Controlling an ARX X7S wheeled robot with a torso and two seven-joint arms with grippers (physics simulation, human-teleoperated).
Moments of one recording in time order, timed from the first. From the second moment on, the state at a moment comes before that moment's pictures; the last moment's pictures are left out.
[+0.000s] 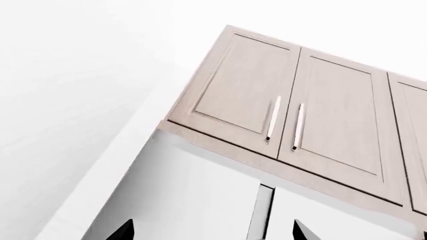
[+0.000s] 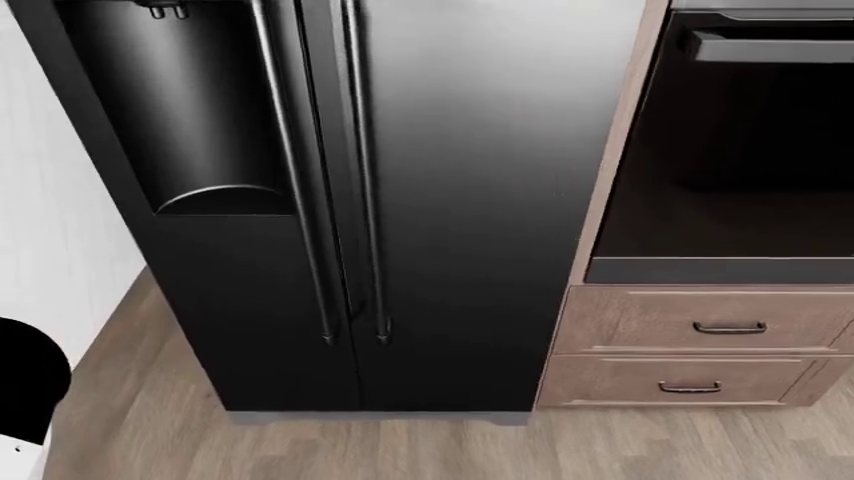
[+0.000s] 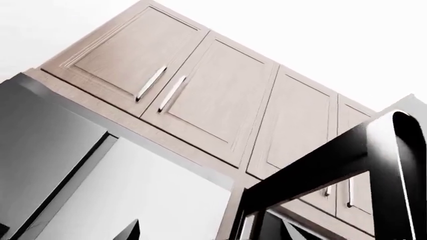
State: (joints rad) left arm -1.49 -0.36 -0.56 0.75 -1.19 -1.29 -0.75; right arm 2.05 0.87 -0.17 -0.79 1.80 1.32 1.05
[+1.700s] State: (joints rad) left arm -1.51 -0.41 -0.55 0.73 -1.31 -1.24 -0.85; right arm 2.04 0.91 -0.19 -0.77 1.80 1.25 1.06
